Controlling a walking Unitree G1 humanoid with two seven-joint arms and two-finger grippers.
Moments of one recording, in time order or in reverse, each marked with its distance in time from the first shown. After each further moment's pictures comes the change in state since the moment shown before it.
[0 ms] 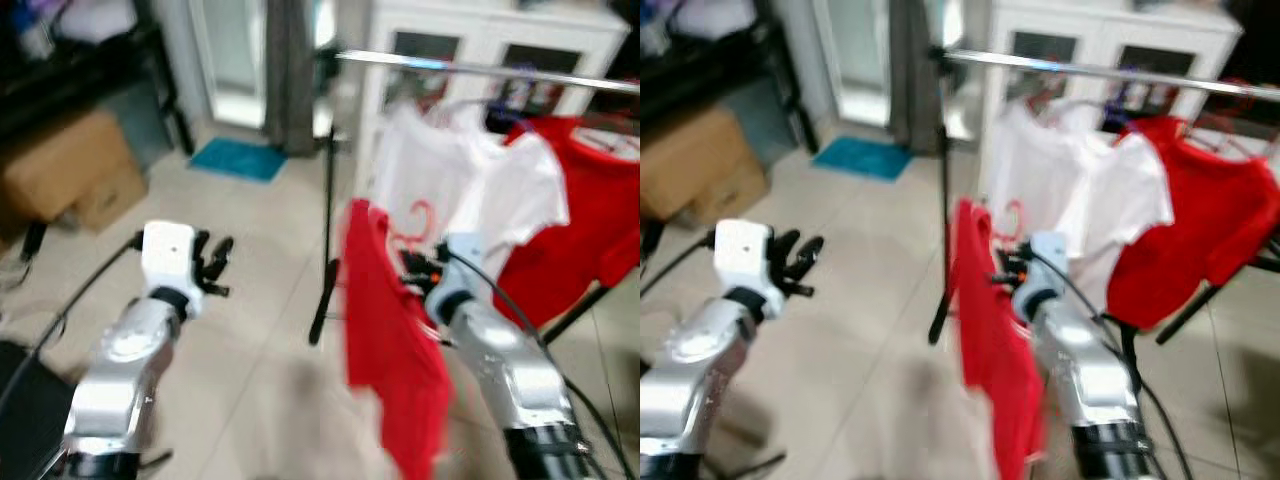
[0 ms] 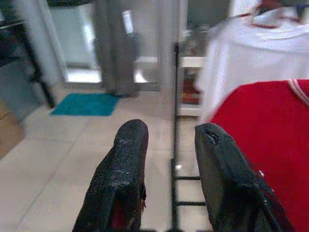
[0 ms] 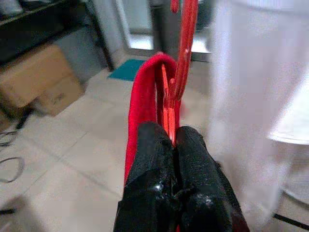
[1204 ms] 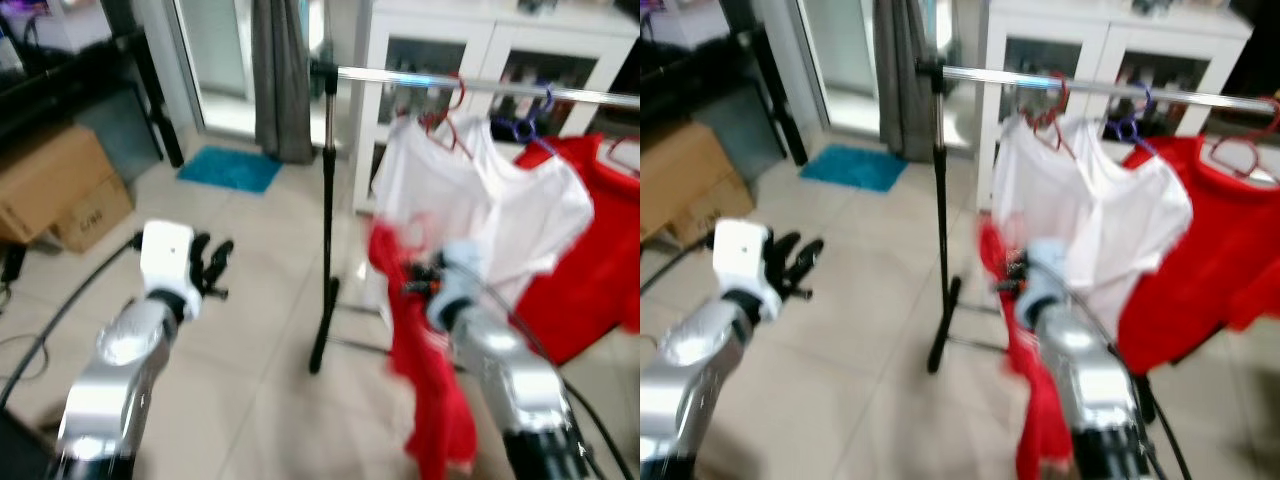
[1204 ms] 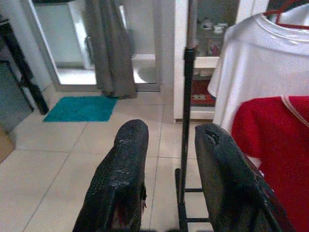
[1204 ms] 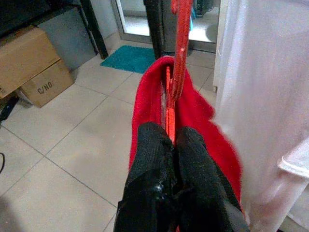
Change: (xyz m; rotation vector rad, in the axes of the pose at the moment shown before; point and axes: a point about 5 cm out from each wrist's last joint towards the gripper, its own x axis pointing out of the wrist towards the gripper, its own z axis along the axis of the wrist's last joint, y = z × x) left arm -0.004 0.008 -0.001 0.017 0.026 -0.002; right arm 0.002 0.010 -0.010 -0.046 0.062 0.037
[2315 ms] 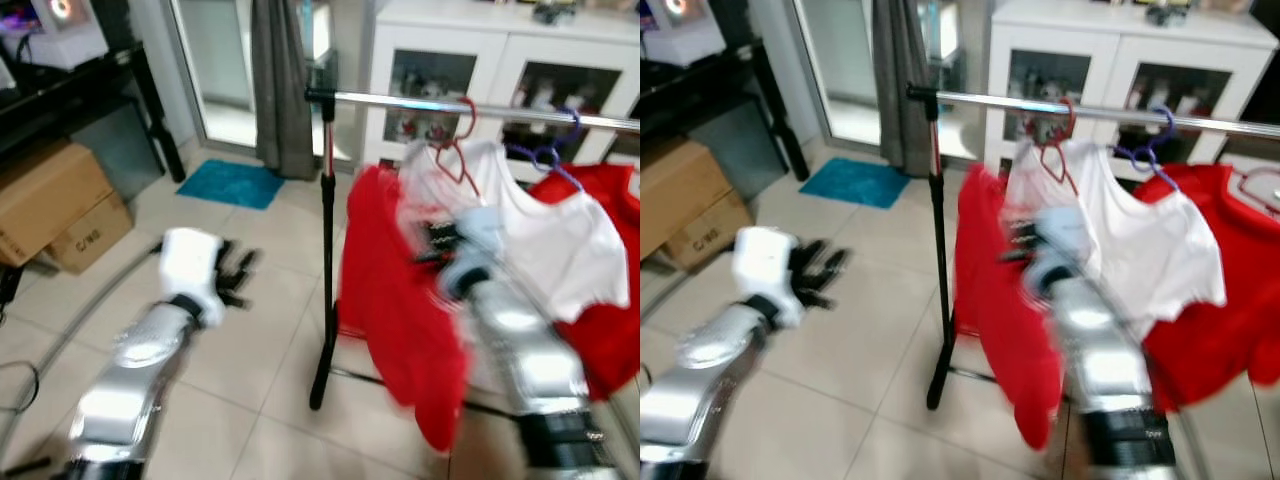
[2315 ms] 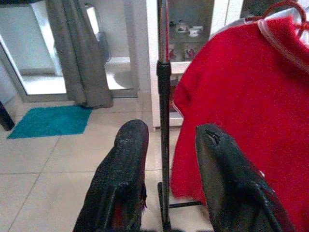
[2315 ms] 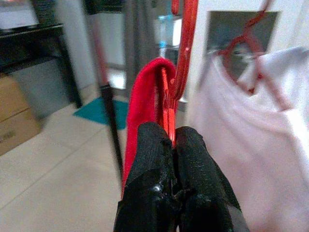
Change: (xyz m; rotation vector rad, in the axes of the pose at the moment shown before) left arm 0.002 -0.023 -0.003 0.007 0.006 -0.130; right arm -0.006 -0.018 0.048 -0.089 -0.216 -0.098
